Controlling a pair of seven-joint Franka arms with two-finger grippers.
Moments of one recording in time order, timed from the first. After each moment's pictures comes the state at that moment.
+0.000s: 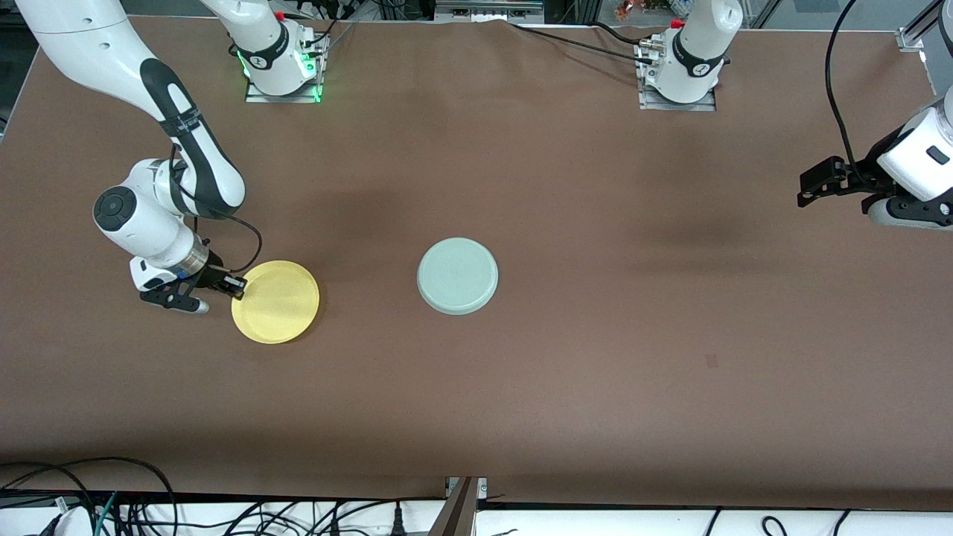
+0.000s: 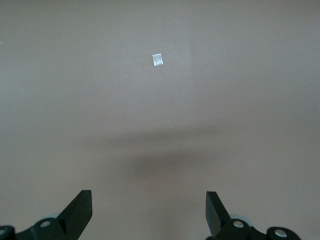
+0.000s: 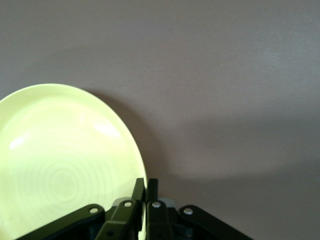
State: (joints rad) left arm -0.15 0.03 0.17 -1.65 -0.01 1.62 0.09; right arm -0.09 0.46 0.09 -2.11 0.06 2.70 0.22
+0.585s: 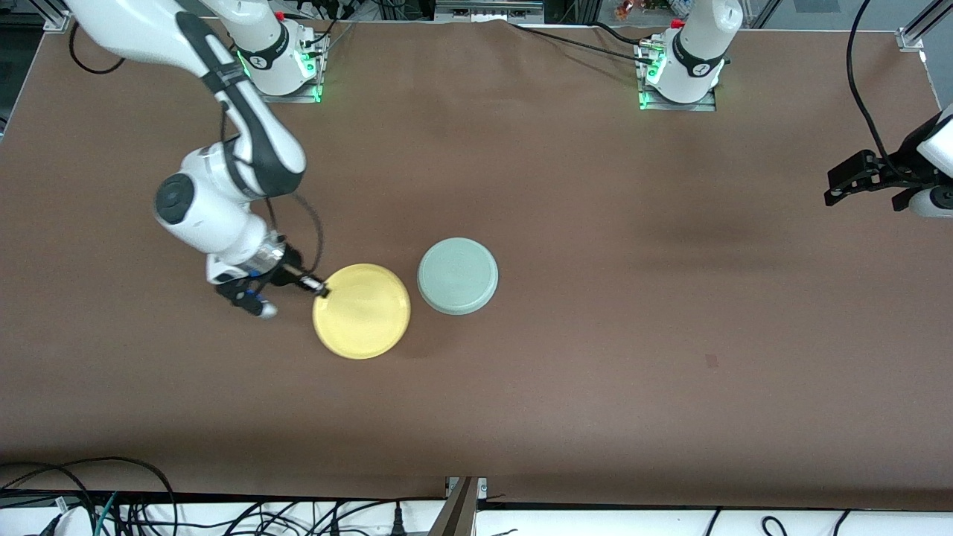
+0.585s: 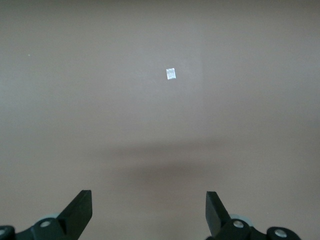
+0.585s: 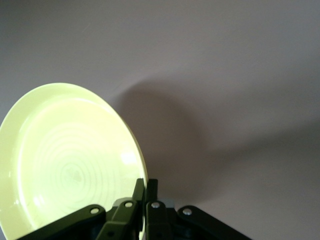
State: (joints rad) left arm -0.12 0.02 0.17 -1.60 0.01 1.63 0.09; right arm 0.00 0.42 0.39 -1.95 0.14 2.55 0.67
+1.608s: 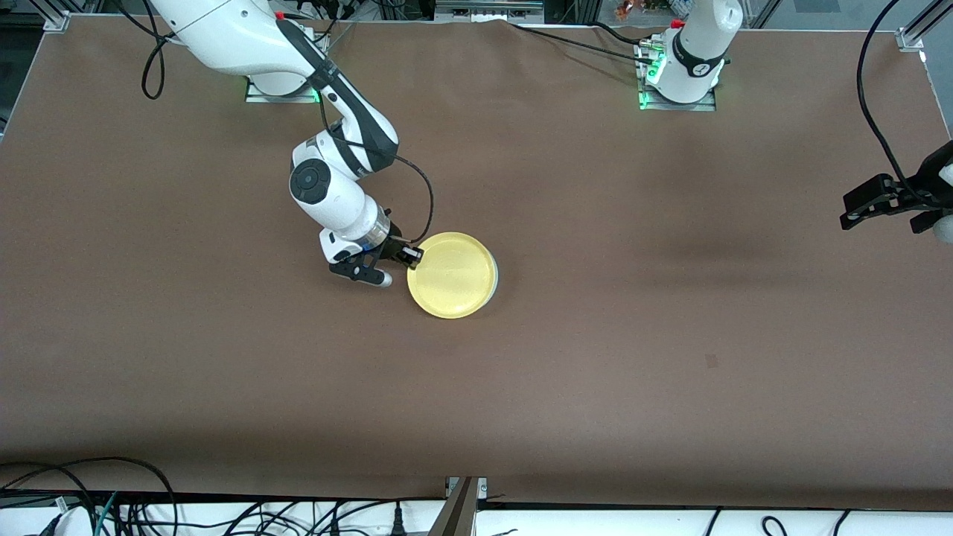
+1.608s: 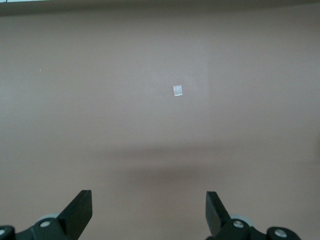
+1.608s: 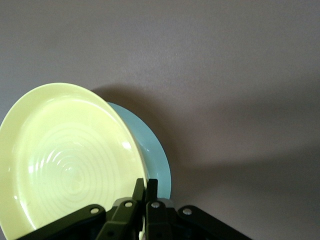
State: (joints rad) left arm -0.09 0.11 0.15 -1.49 0.01 1.64 0.09; right arm 0.26 0.53 0.32 -1.98 0.12 2.68 0.73
